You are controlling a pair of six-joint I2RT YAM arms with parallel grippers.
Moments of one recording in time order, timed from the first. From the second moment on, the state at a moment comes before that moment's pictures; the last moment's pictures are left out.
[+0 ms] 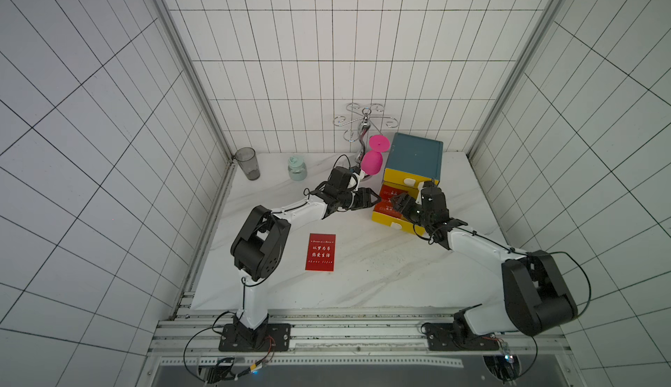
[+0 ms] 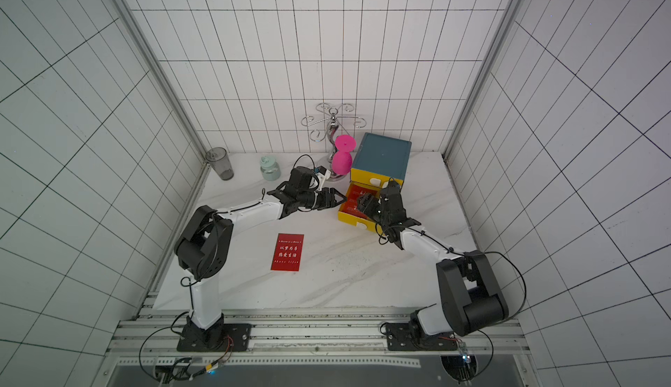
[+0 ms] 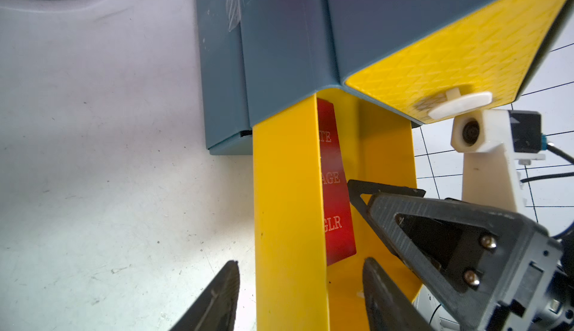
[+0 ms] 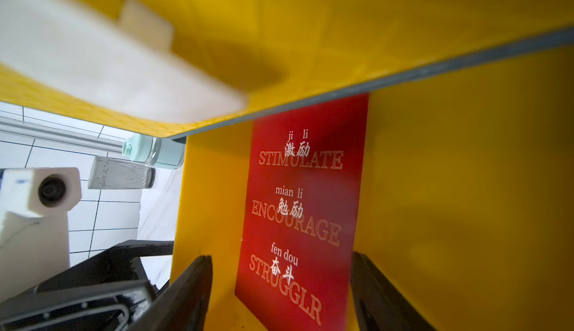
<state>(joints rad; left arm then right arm) -0.59 1.96 1.37 -0.02 0.54 -0.66 0.32 1.44 0.74 0.16 -0.13 0.83</state>
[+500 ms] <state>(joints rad) -0.59 1.96 1.37 -0.02 0.54 -0.66 0.29 1.41 0.69 0.27 -0.17 0.86</state>
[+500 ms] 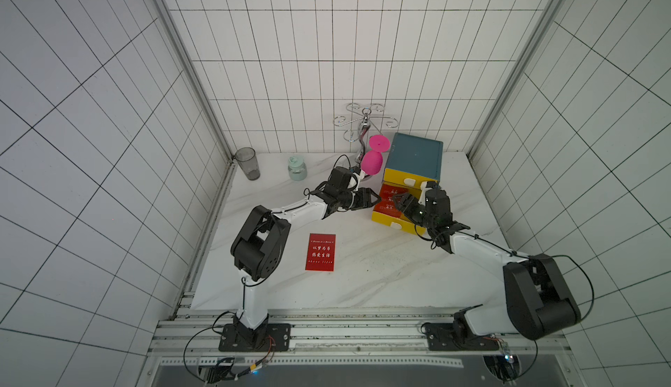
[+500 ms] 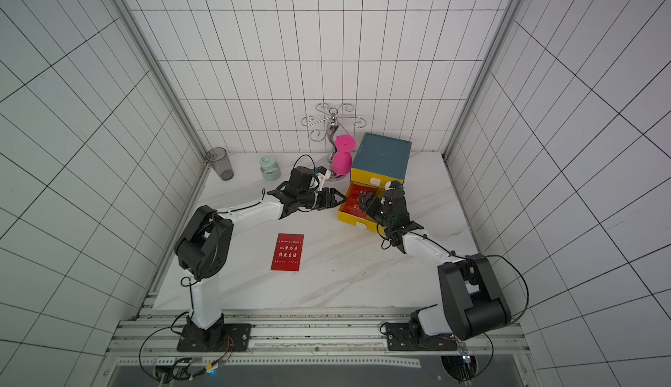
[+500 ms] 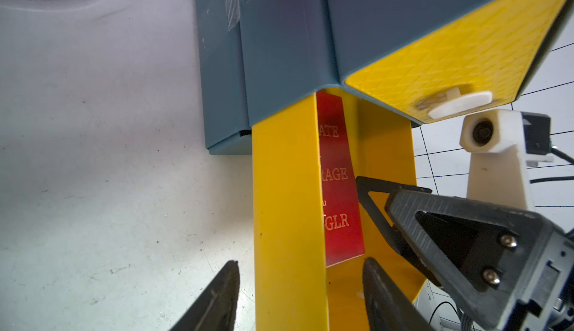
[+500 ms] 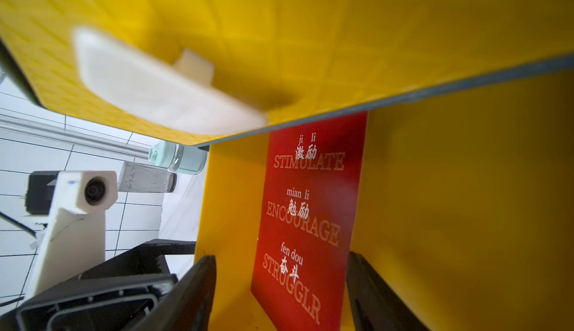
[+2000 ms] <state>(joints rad) -0.57 1.95 1.37 -0.01 0.54 -0.70 0.27 1.39 0.68 0.22 -0.16 0.95</state>
